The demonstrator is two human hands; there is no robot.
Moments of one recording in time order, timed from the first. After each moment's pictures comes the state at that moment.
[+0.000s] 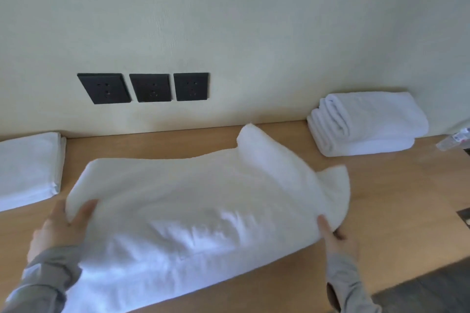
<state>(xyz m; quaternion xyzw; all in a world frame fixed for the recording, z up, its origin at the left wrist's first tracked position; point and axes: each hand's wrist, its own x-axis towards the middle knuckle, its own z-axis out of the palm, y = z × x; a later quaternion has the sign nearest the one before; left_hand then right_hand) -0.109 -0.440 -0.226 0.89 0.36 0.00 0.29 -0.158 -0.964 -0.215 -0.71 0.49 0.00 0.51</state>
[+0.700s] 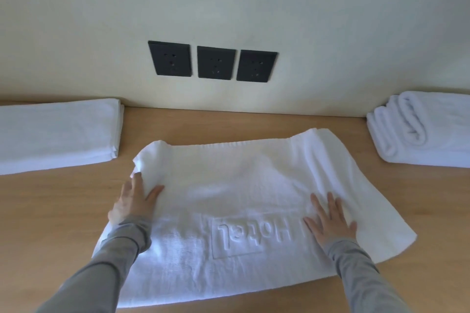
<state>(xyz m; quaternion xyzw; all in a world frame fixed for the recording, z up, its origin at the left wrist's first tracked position) -0.113 -0.461 -0.243 0.92 0.33 -0.06 0.21 -0.098 -0.897 -0.260 -0.95 0.08 0.29 0.01</state>
